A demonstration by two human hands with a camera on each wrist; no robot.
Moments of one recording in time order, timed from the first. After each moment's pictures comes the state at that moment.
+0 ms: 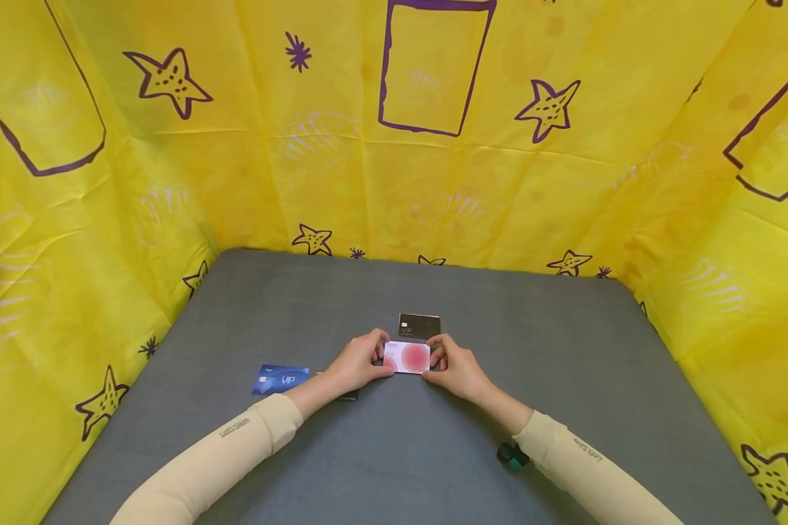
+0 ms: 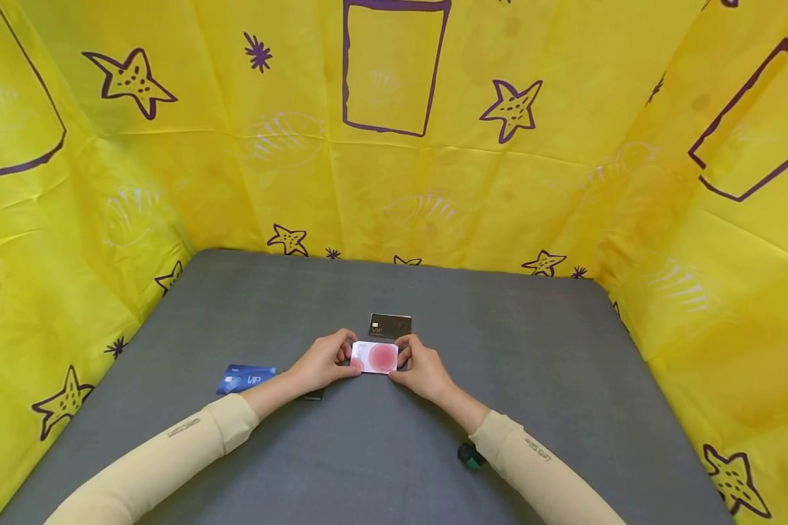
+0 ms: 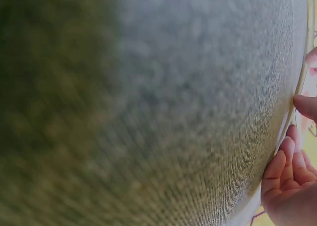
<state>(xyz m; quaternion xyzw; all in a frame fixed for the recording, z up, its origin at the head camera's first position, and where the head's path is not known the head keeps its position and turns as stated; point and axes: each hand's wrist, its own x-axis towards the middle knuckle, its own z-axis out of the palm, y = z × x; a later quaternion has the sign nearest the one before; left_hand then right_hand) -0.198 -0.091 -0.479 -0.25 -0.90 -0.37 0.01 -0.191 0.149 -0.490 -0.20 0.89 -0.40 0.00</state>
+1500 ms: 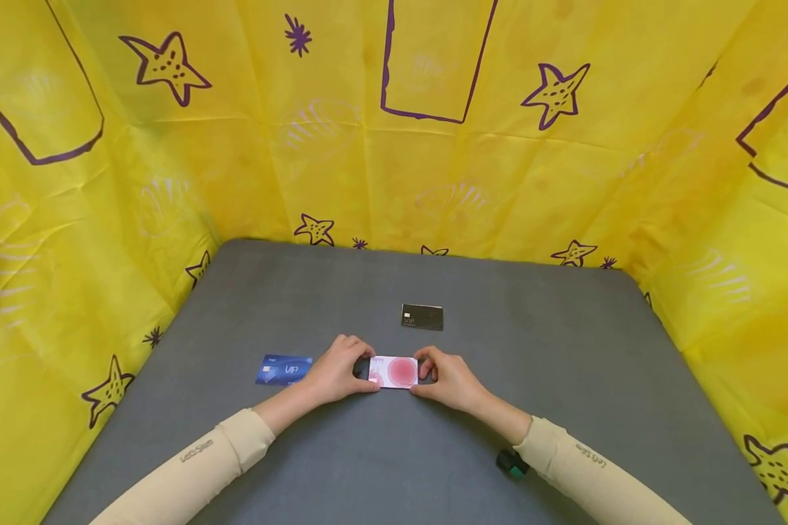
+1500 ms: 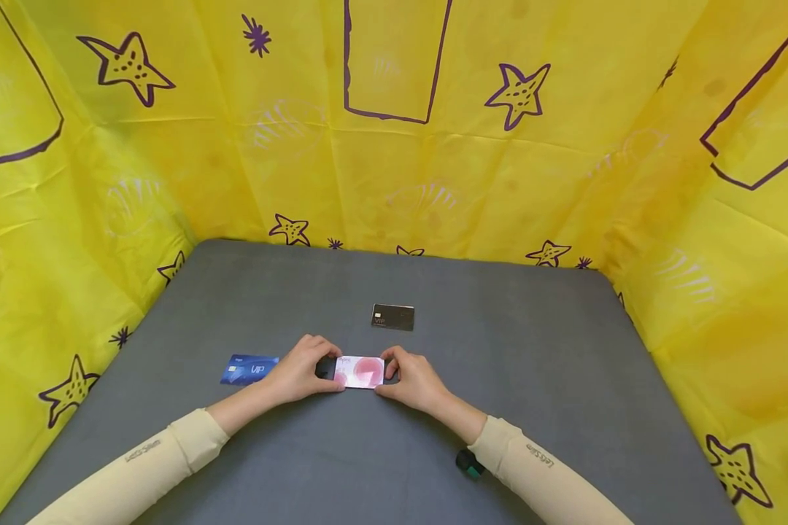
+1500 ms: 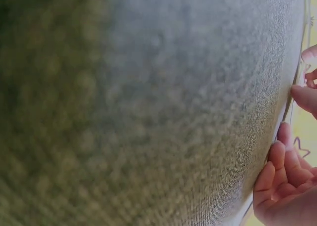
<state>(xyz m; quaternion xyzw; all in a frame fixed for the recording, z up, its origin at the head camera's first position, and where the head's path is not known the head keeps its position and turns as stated) -0.164 -0.123 -0.473 -0.23 -0.93 -0.28 -0.01 -0.162 0.132 -0.484 -0.25 0.90 -0.37 0.03</state>
